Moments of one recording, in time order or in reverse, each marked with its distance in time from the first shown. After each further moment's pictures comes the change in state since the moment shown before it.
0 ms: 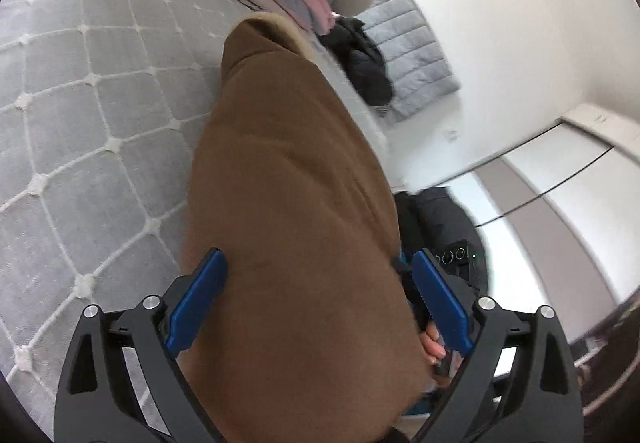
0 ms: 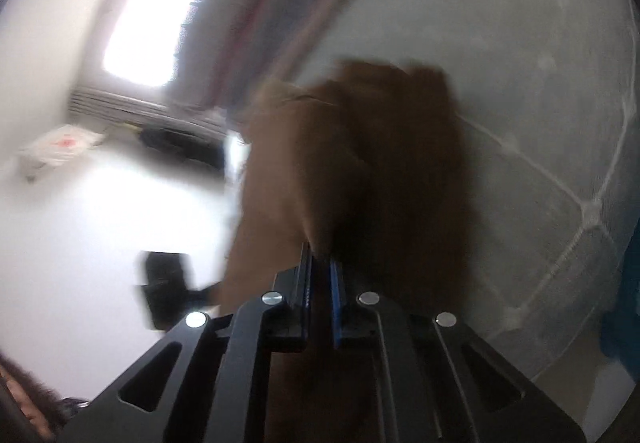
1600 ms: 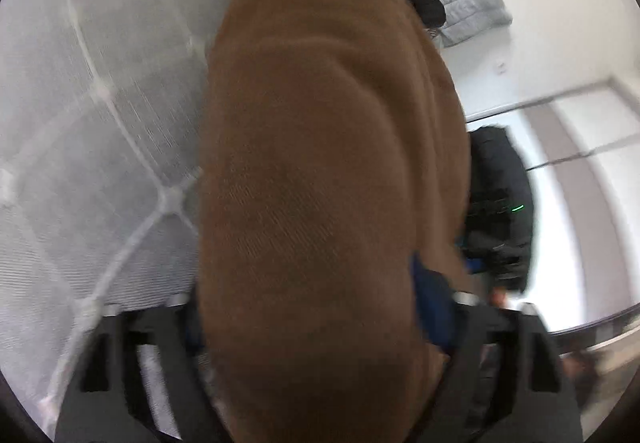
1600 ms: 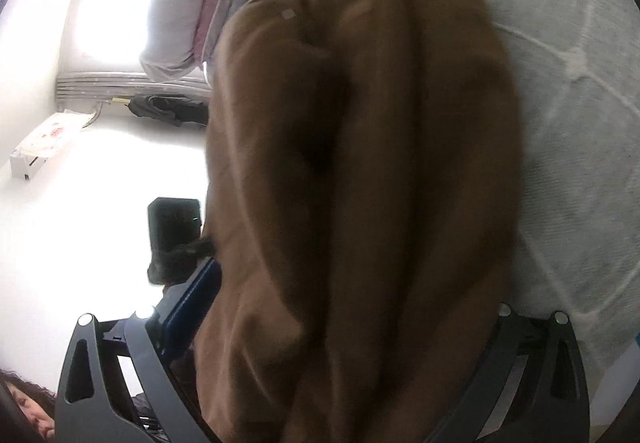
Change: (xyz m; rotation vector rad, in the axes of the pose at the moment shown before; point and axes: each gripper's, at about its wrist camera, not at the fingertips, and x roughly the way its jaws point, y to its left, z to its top) left arm 0.056 0.013 0.005 0.026 0.315 0.157; right arm 0.054 0.020 -0.006 0.053 0.163 0.087
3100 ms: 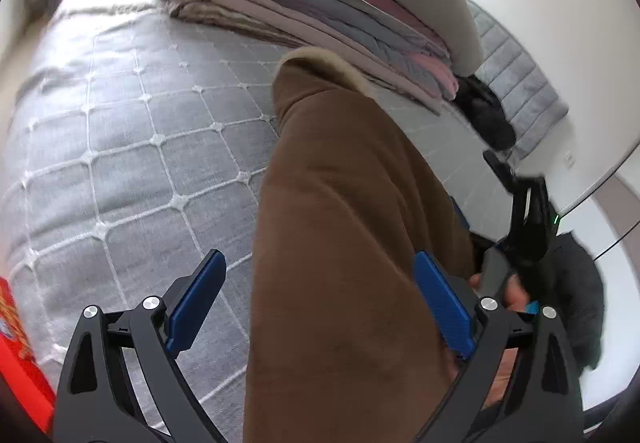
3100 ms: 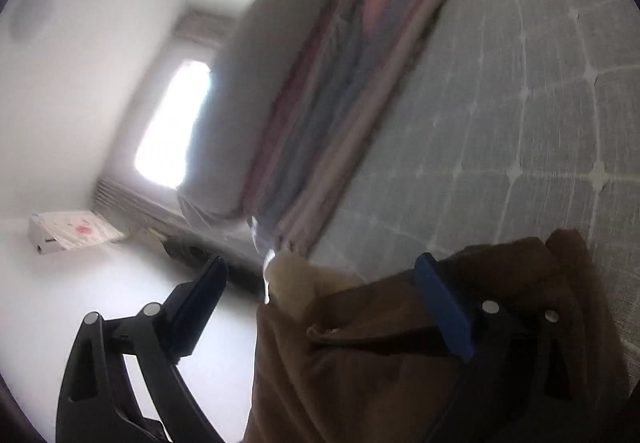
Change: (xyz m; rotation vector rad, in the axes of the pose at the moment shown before) left arm -0.168 0.053 -0.011 -0.050 -0.467 0.363; right arm 0.240 0.169 0.062 -0.024 -0.656 0.114
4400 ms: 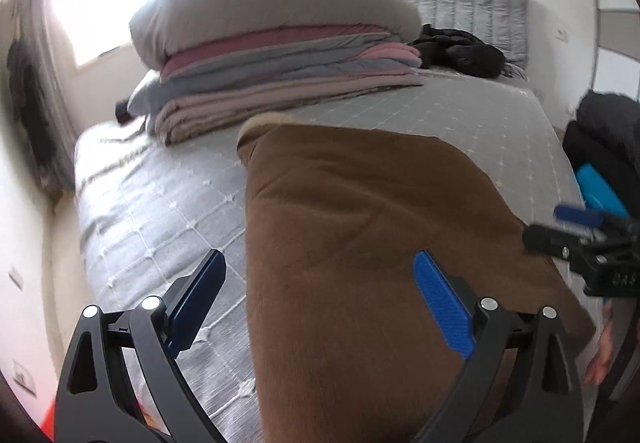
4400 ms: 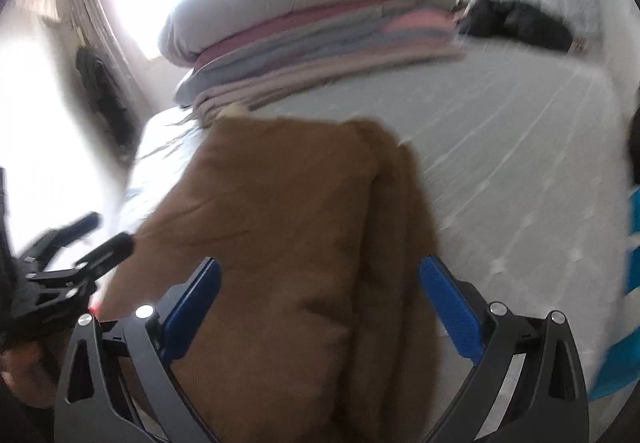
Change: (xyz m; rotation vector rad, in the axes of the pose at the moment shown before) left arm -0.067 -0.079 -0.069 0.539 -0.201 0.242; right arm -0.145 0.087 -0.095 -0.688 0.130 -0.559
